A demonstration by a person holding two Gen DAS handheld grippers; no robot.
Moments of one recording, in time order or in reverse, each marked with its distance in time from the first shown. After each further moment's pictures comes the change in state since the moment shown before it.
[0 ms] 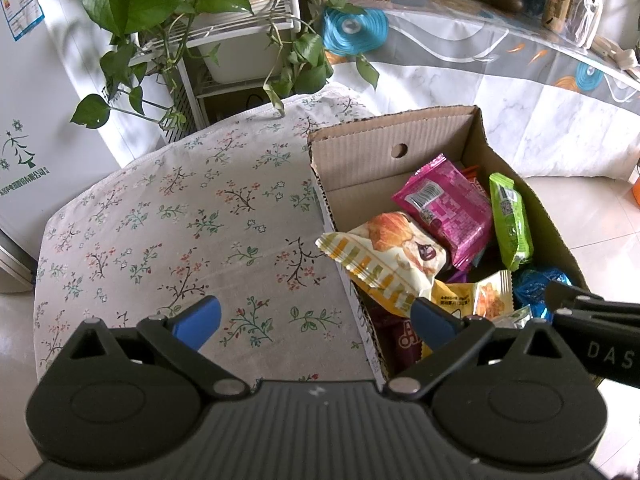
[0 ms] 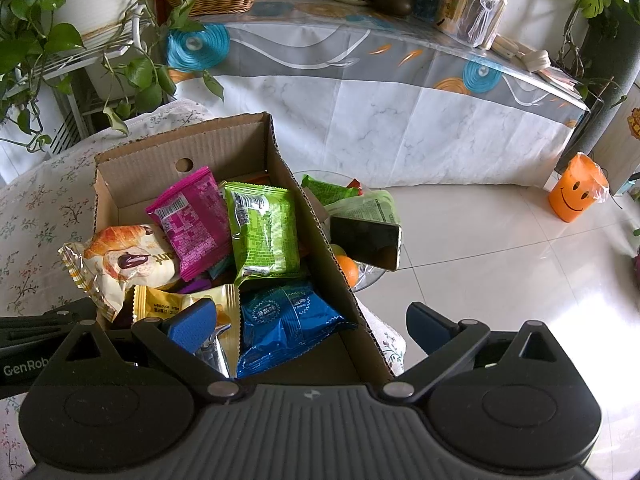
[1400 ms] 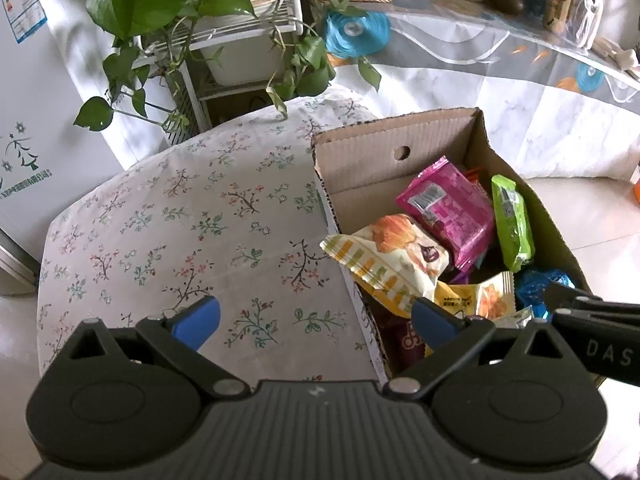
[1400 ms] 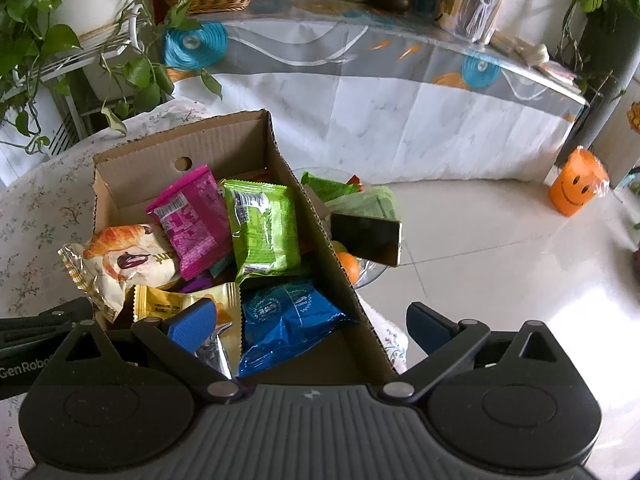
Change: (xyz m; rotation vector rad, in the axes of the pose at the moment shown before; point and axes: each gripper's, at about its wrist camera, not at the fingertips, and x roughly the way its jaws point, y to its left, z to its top) left arm -0.002 -0.001 0.000 -0.003 -0.006 0.010; right arm 0.001 0.000 0.000 0.009 0.007 -0.001
